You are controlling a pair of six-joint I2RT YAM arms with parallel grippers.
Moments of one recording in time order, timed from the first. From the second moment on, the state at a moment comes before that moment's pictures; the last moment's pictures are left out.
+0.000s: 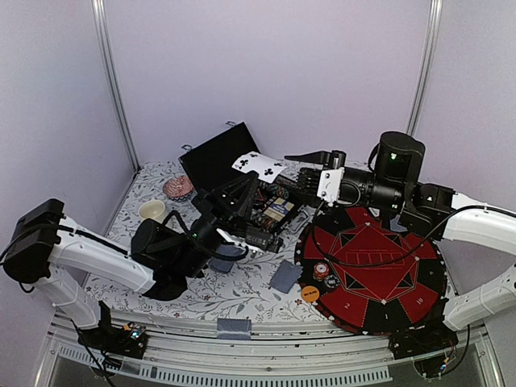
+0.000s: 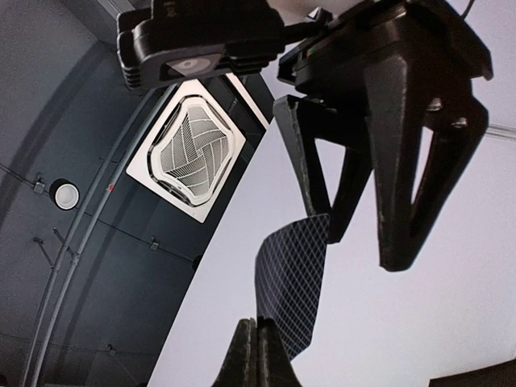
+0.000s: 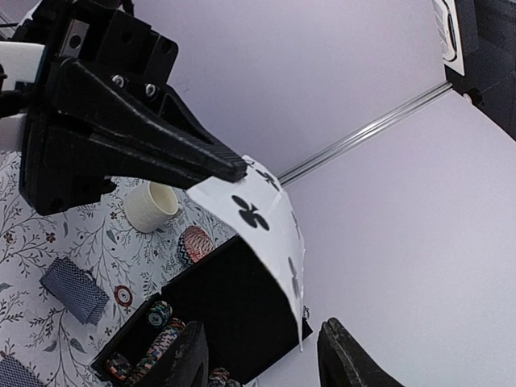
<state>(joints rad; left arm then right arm) -1.23 1.56 0.70 1.54 -0.29 1.85 0.97 1.22 1.05 0.13 -0.20 -0.99</state>
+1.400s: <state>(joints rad) -1.06 1.46 0.86 0.34 -0.51 0.78 0.55 1.24 0.89 -0.43 0.01 -0.89</state>
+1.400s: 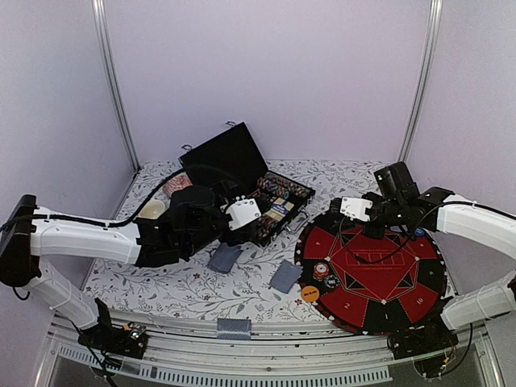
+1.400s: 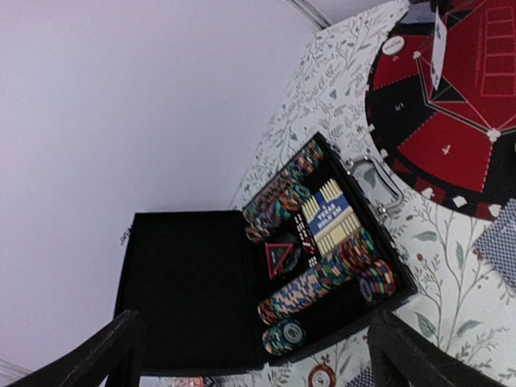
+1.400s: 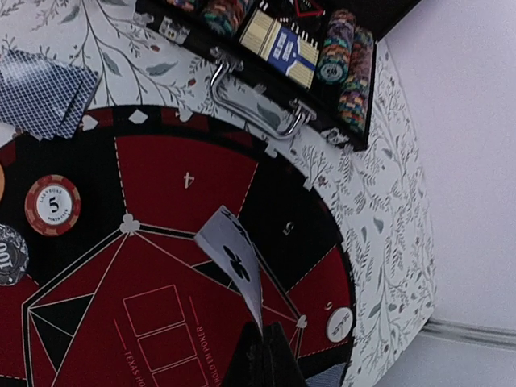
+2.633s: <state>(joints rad) -0.96 1.43 0.90 -0.03 -0.32 0.42 0.61 1.48 0.70 -0.42 0.01 -0.87</state>
